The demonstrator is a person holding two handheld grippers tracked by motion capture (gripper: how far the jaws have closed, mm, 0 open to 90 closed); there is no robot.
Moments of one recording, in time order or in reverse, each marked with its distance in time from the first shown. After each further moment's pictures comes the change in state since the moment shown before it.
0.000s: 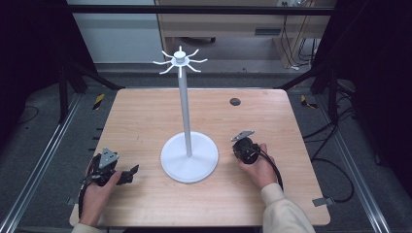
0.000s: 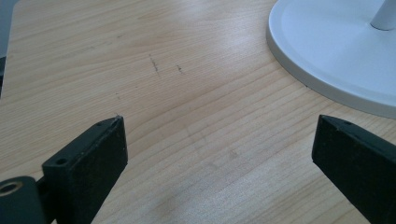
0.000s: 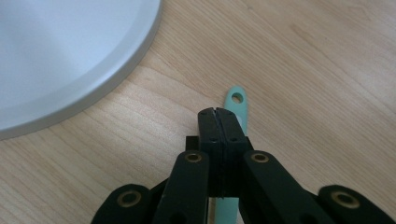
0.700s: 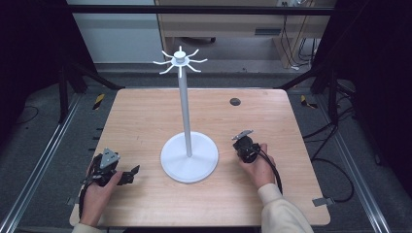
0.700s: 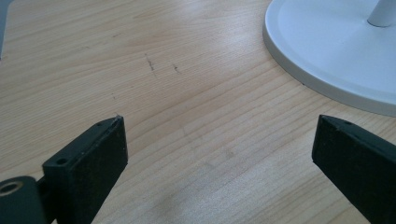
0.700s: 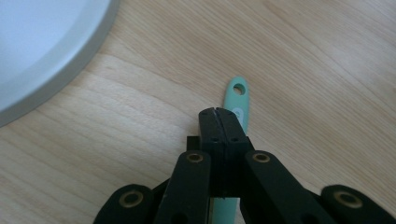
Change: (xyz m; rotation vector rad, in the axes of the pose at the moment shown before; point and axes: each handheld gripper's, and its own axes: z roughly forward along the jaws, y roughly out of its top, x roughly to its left) left arm -0.002 0.000 0.001 0.009 -0.009 0.012; right arm -0.003 0.001 0.005 0.074 -0.115 0.049
